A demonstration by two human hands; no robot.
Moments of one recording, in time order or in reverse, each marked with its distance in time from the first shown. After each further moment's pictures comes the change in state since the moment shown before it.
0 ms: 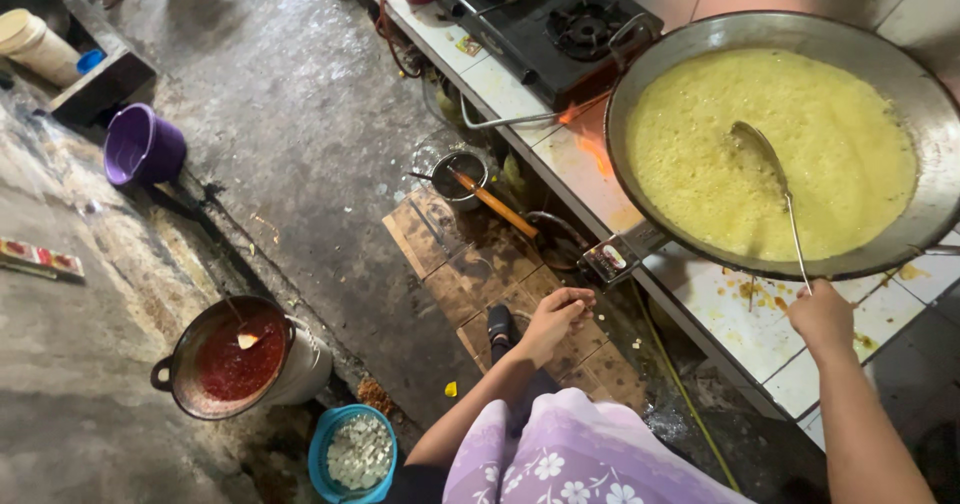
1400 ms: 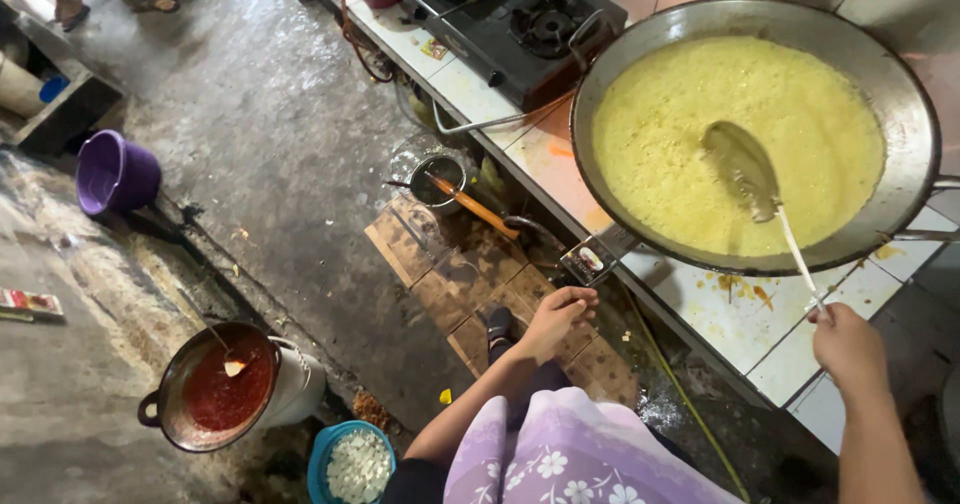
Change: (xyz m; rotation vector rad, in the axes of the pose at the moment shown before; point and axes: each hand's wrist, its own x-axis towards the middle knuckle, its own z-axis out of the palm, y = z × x) left_hand 0.037 0.003 0.033 0.048 -0.077 -0.058; right_hand -0.035 0.066 -0.033 0.092 -0.060 0.130
